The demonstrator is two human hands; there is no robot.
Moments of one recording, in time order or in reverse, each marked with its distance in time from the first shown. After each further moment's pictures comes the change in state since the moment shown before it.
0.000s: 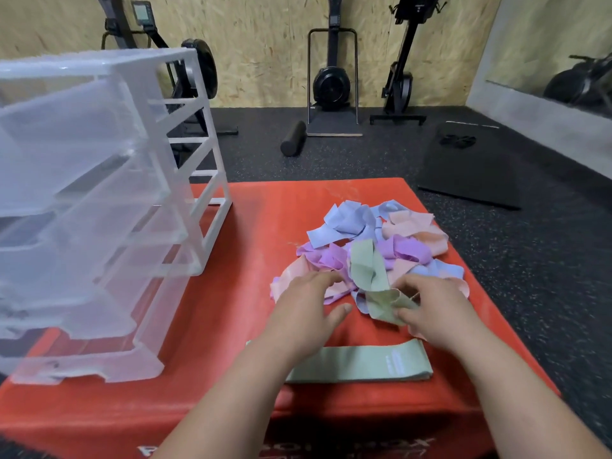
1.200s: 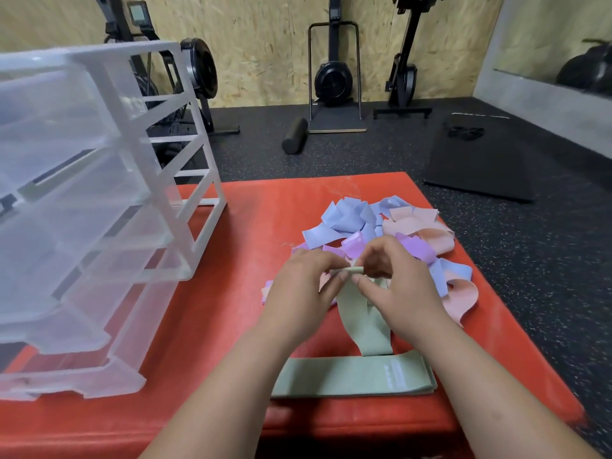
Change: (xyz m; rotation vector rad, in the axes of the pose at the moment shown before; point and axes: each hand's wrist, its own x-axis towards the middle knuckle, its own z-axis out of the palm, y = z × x) left_hand 0.039 0.006 0.003 -0.052 0.197 0.146; right_hand 0.032 -0.032 0.026 0.581 0.230 -0.285
